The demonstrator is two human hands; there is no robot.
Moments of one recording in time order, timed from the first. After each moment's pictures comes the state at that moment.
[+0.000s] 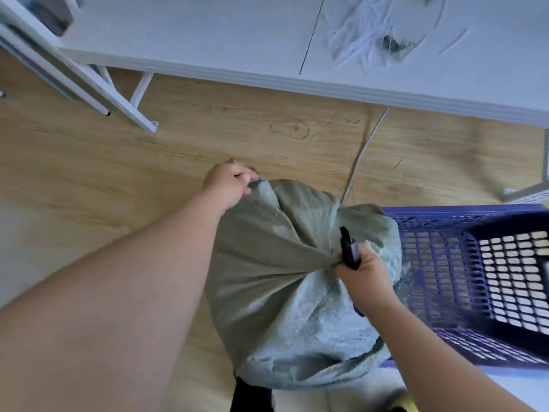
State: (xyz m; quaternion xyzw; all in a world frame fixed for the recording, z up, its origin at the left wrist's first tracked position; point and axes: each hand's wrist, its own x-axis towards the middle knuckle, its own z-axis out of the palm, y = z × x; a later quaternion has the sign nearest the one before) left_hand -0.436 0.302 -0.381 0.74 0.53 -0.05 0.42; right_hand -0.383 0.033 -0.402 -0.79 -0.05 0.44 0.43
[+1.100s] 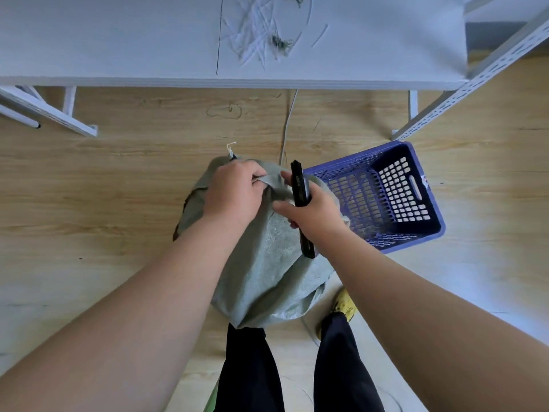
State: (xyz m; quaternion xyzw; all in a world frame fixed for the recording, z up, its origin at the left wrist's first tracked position) left_hand -0.438 0.124 -0.176 0.91 0.32 -0.04 0.27; right_hand -0.393 -0.015 -0.203 -0.76 -0.01 0.40 0.51
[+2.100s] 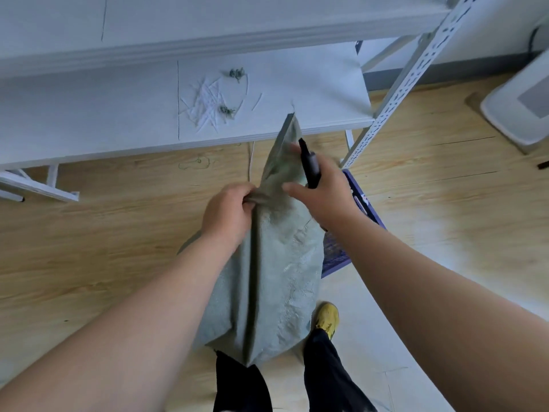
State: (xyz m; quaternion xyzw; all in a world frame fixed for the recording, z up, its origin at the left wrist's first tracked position) left_hand -0.396 0.050 -0.096 0.93 0.22 -0.02 0.30; right_hand -0.317 -0.107 -0.066 -0.84 -0.08 0.21 0.50
